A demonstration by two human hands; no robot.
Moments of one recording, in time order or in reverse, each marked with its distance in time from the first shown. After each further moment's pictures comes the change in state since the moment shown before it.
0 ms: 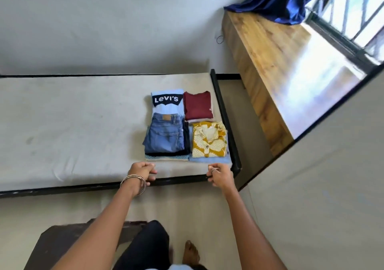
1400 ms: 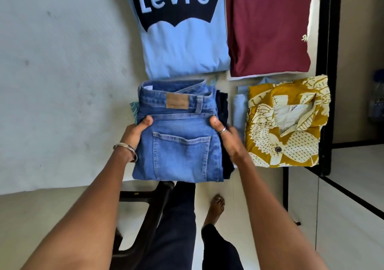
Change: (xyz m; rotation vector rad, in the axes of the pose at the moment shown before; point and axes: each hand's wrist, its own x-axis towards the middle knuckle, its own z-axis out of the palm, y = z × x) left_hand 0.504 -0.022 0.018 -0.108 -0.192 -0.495; right_hand 0.434 0.006 0.225 0.211 -0.267 0.508
